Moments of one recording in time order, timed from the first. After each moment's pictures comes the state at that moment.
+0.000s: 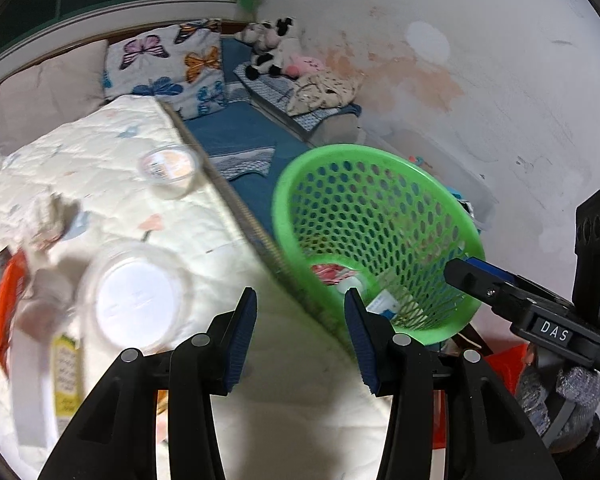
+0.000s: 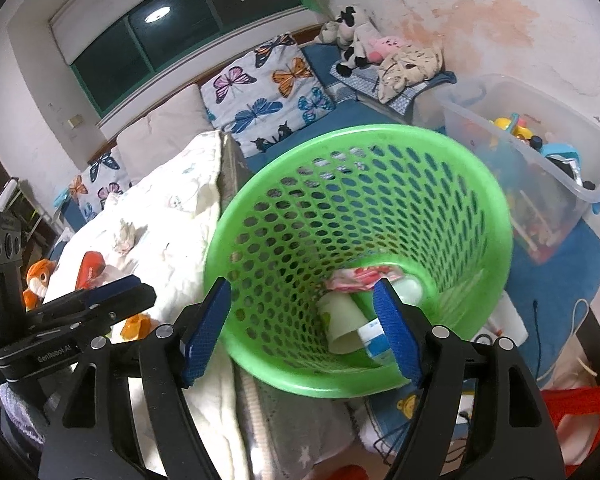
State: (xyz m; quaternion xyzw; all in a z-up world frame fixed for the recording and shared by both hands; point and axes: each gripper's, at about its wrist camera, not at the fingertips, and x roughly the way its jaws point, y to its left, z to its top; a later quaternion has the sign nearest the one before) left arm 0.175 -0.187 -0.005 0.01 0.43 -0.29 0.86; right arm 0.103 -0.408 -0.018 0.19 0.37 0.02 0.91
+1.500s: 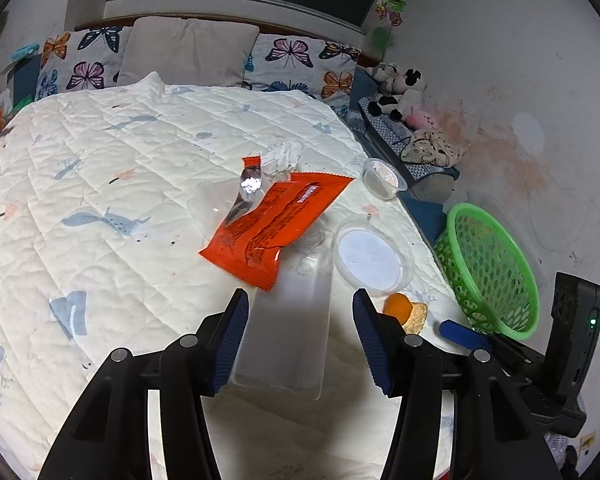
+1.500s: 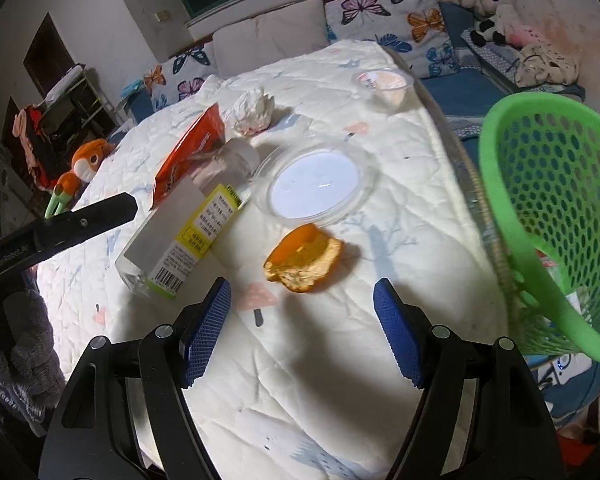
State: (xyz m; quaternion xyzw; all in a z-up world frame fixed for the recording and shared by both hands) left arm 0.147 0.011 -0.010 -0.11 0.42 -0.13 0.89; right arm 0.139 -0.207 -0.054 0.08 0.45 0.18 0.87
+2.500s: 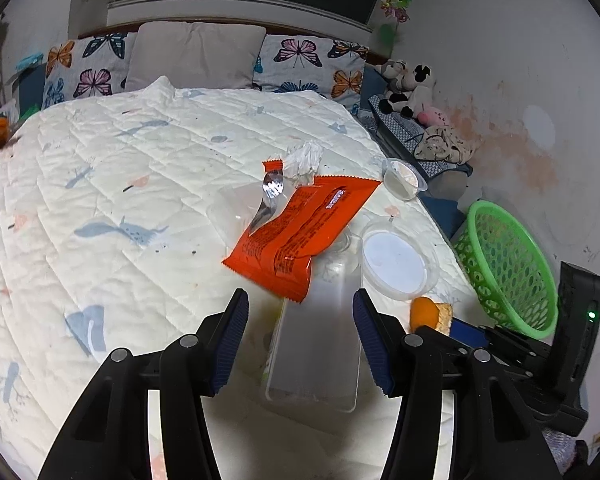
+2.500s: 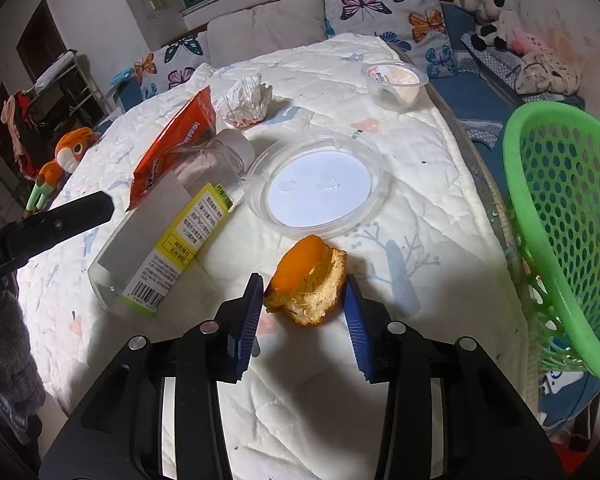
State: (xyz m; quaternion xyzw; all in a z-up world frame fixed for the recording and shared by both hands) left arm 0.160 0.021 -0.014 -0.08 0.42 -0.12 0.90; right arm 0.154 -0.193 -0.065 0.06 0.45 0.16 0.88
